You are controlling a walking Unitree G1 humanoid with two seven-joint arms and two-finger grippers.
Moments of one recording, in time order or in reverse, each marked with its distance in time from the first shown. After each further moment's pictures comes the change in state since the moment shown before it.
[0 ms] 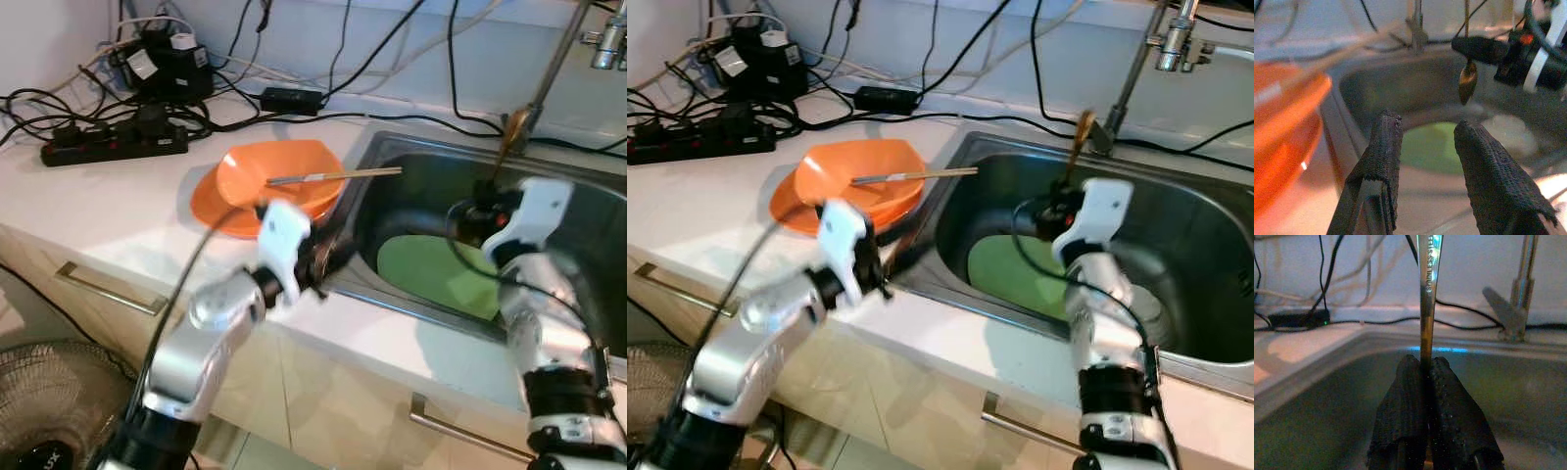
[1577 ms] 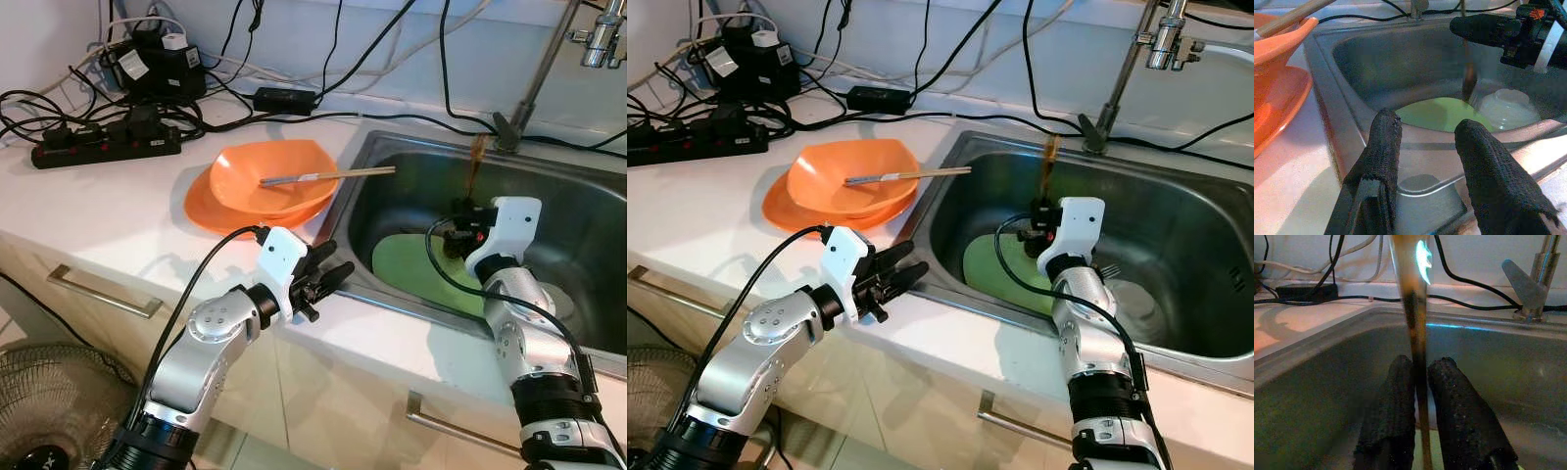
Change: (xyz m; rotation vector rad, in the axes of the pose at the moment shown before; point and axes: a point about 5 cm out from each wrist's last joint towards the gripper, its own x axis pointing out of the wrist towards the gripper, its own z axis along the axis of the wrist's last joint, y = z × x) left arm -0.004 0.004 -0.022 0.006 0.071 0.008; right arm -0.003 0.011 -0.019 -0.032 0.053 0.061
